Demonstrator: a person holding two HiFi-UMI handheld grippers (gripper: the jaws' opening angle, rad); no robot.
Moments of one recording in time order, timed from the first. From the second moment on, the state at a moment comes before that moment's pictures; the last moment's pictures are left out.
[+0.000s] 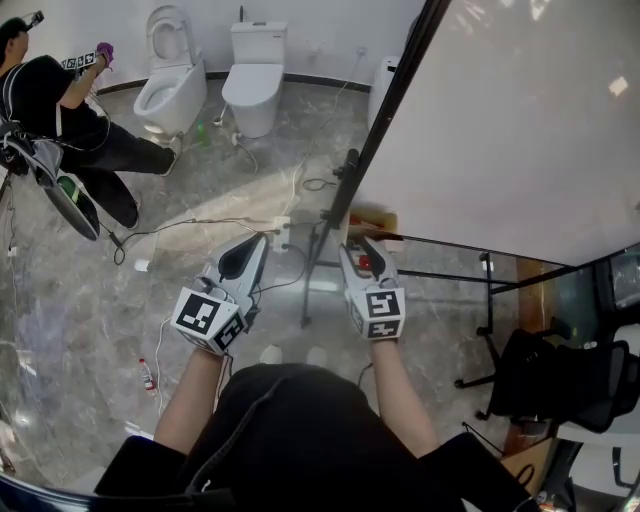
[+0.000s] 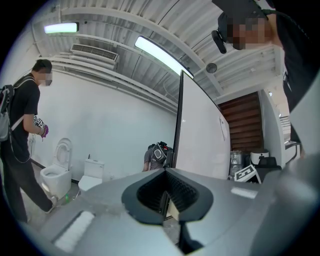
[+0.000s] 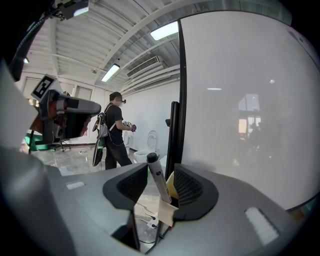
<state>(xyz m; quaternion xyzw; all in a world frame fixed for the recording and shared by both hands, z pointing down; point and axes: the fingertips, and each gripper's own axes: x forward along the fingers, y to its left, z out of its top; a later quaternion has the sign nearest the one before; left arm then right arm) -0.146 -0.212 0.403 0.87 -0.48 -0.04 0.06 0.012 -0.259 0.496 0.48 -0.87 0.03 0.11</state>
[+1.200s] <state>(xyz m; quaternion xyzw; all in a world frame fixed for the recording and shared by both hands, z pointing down) -0.087 -0.209 0.393 0.92 -0.39 -0.03 0.04 0.056 -0.202 0.411 0.53 -0.85 -0.01 0.03</state>
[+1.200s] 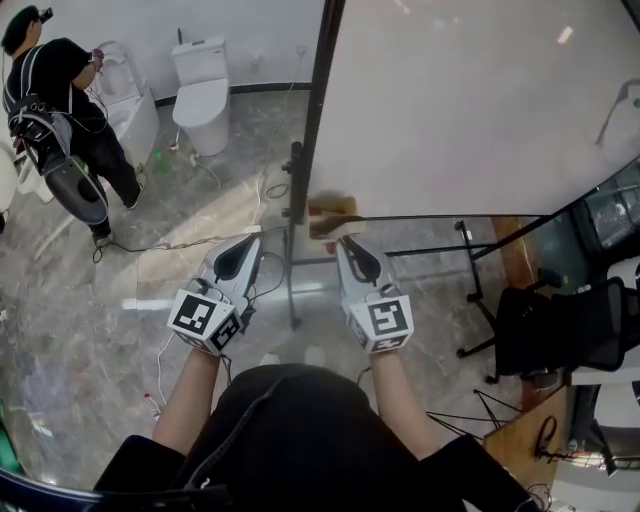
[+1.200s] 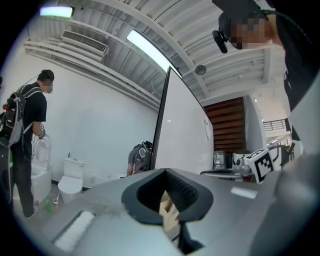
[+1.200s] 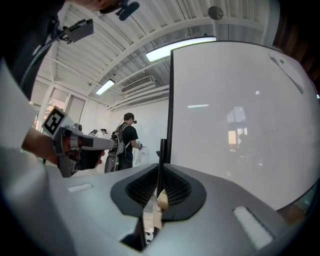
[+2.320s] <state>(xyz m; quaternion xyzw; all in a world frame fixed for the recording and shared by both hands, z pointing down) -0.051 -0.210 0.383 0.94 -0.34 -0.05 0.04 0.090 -0.166 0.378 0.56 -0.83 0.00 -0.03</state>
